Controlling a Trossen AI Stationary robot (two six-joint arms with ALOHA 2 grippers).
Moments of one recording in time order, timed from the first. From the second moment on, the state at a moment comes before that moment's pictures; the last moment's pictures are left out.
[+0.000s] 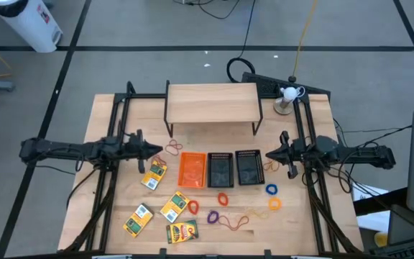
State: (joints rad) left arm 0.00 0.31 0.02 0.14 -0.15 -0.23; right arm 0.00 0.03 0.01 0.06 -0.08 0.15
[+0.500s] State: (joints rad) left arm 0.00 0.34 0.02 0.15 -0.11 -0.23; right arm 0.00 0.03 0.01 0.02 -0.05 0.14
